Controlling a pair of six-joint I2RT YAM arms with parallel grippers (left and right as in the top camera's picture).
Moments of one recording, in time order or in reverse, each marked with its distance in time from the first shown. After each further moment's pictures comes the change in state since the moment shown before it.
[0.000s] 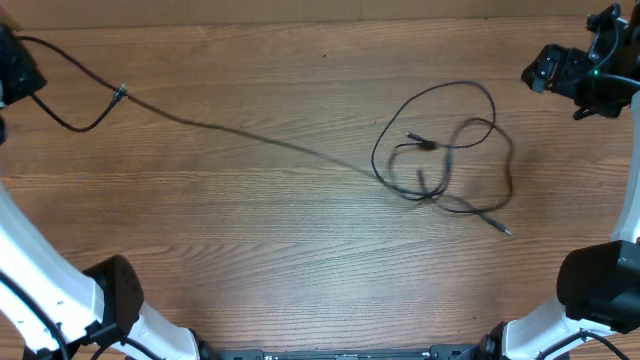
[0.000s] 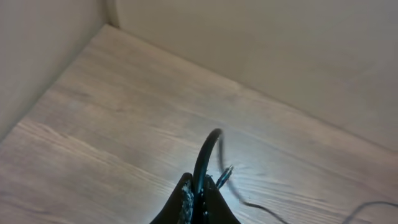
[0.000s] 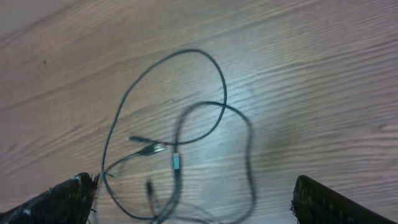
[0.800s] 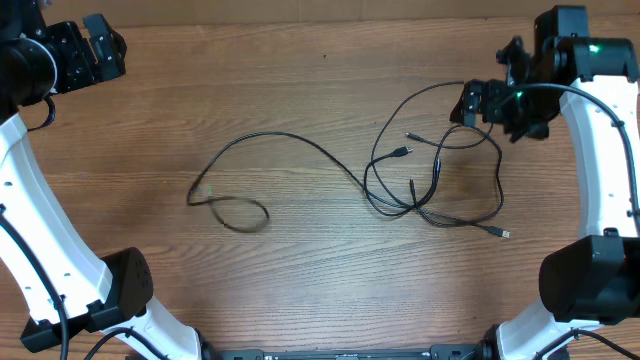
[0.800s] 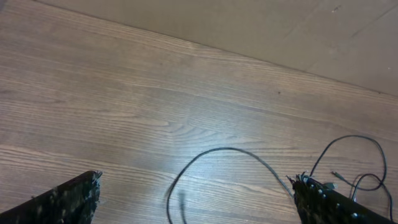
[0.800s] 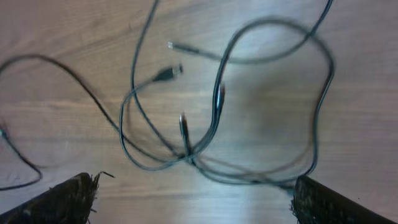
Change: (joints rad) left arm -0.133 0.029 -0.109 0.002 0.095 0.080; right arm 0.235 0.000 -0.145 -0.137 -0.018 0.024
